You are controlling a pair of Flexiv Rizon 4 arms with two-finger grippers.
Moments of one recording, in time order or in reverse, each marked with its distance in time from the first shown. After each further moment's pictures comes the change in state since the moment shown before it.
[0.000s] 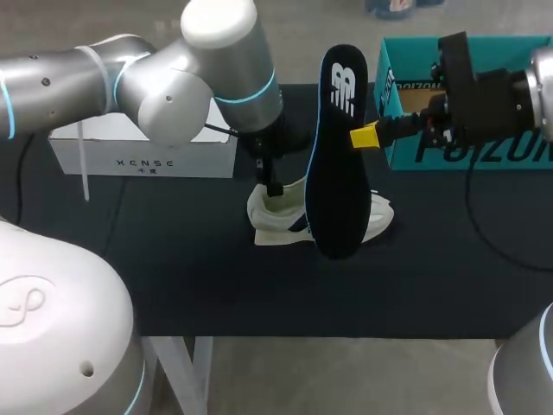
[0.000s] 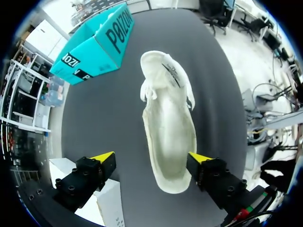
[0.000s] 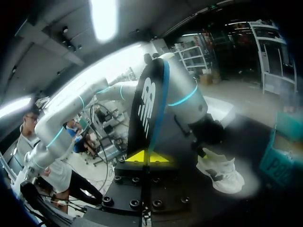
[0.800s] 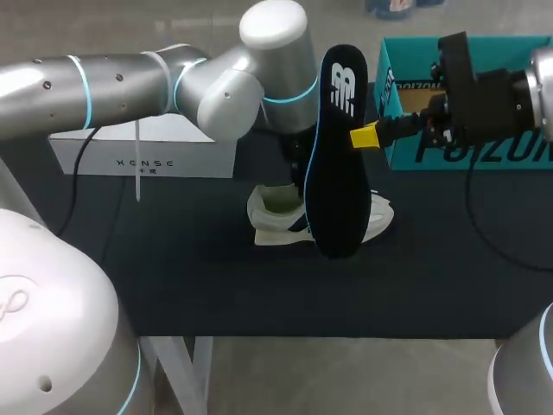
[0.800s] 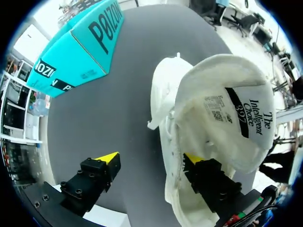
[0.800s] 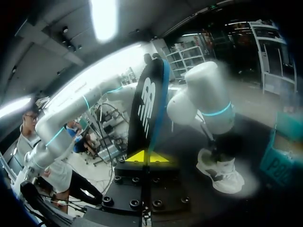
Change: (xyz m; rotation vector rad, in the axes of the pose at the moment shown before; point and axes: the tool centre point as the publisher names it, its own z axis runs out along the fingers) left arm -0.014 -0.044 0.073 -0.021 0.111 0.076; right arm 0.000 0.000 0.000 0.000 0.000 0.000
